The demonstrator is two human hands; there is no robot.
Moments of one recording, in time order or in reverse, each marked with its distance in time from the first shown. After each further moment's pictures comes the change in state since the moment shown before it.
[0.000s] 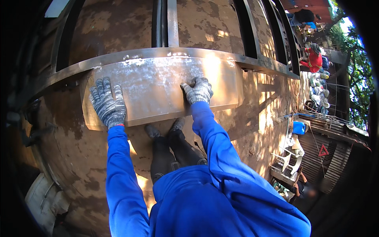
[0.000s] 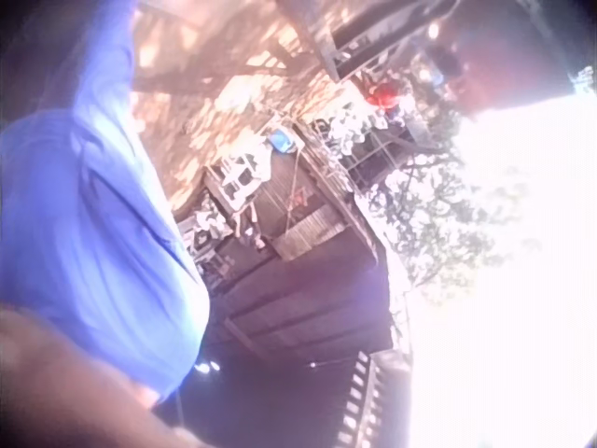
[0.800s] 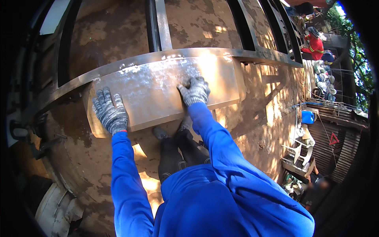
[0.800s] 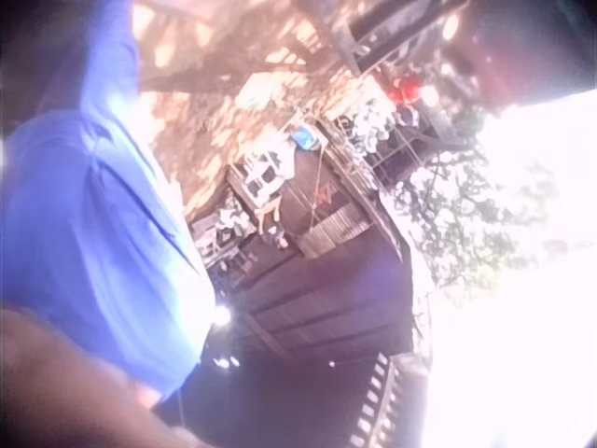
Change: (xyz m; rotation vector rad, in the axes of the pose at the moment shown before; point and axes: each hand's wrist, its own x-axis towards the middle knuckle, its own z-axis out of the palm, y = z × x) left_hand -0.001 -0.008 0.000 -0.009 0.038 0.015; right_hand -0.012 -0.007 0.001 0.010 0.020 -0.047
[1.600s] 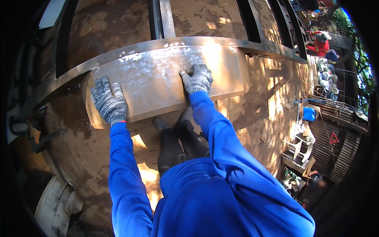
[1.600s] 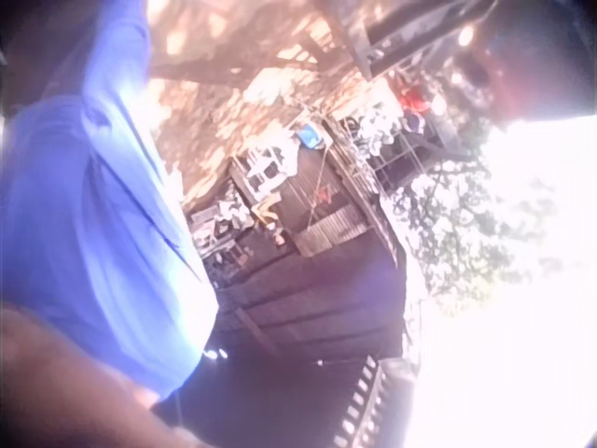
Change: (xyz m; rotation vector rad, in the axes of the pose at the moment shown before) left_hand 0.001 0.003 0.005 0.015 0.017 0.022; right_hand 0.003 -0.001 0.001 0.014 0.088 -0.031
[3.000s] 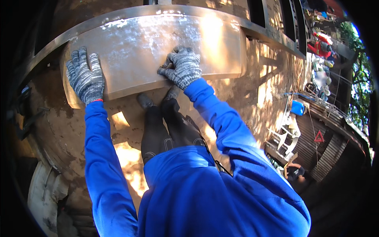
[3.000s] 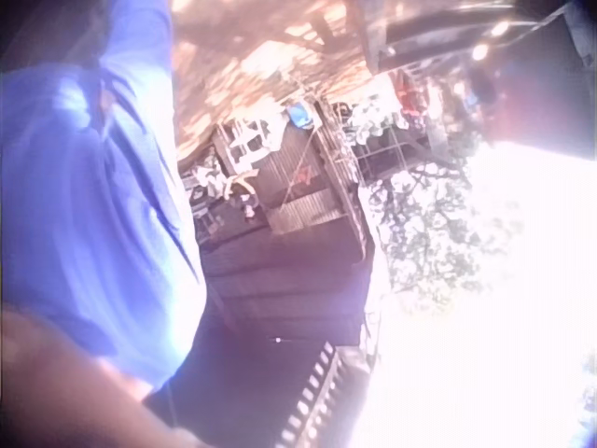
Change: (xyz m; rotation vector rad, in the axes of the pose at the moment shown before) left_hand 0.000 -0.007 0.016 0.011 0.105 0.065; right_hand -0.027 0.025 0.004 0.045 -0.047 -0.724
